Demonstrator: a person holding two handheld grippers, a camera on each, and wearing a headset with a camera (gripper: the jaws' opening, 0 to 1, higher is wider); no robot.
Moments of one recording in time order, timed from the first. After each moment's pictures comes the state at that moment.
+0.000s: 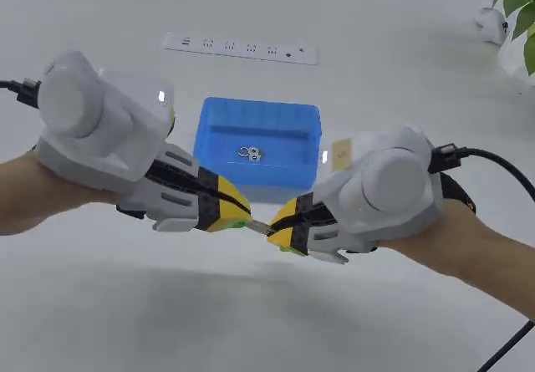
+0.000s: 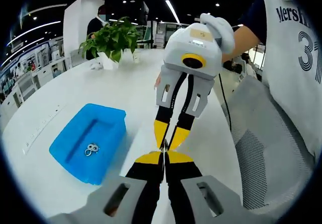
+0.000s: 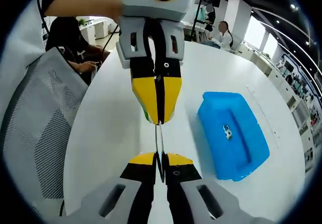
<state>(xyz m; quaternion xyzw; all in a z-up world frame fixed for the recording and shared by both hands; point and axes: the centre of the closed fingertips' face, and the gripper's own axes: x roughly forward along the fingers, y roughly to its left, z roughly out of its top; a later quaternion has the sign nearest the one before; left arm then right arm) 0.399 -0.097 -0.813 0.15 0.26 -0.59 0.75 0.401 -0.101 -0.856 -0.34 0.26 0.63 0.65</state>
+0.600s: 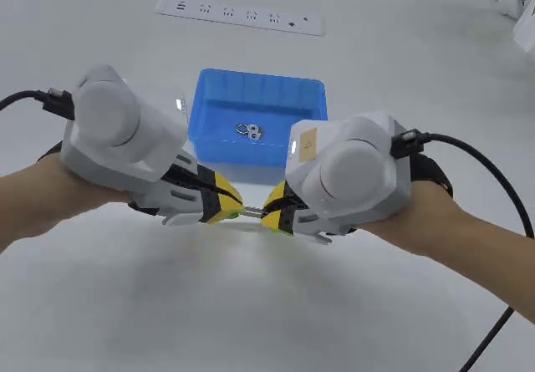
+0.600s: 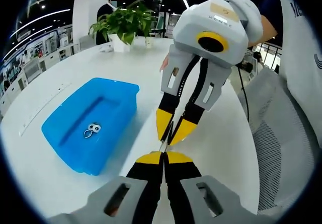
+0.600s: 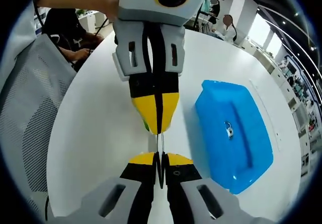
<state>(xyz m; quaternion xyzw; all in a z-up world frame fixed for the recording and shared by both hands) 0.422 -0.088 -0.863 0.15 0.30 -0.56 0.76 0.426 -0.093 -0.881 -0.37 0.27 0.62 0.63</state>
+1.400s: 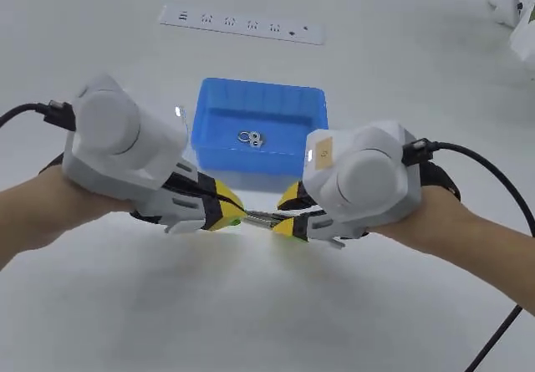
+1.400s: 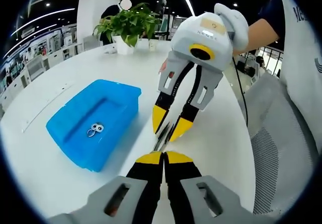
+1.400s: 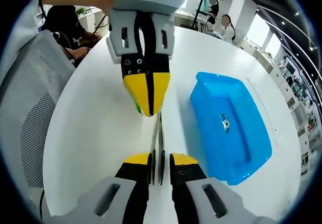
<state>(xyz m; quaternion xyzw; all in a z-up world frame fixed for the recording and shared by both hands) 0.414 -0.082 -0.847 0.14 0.30 -0.54 0.77 0.432 -0.108 -0.881 -0.37 0.27 0.62 0.64</state>
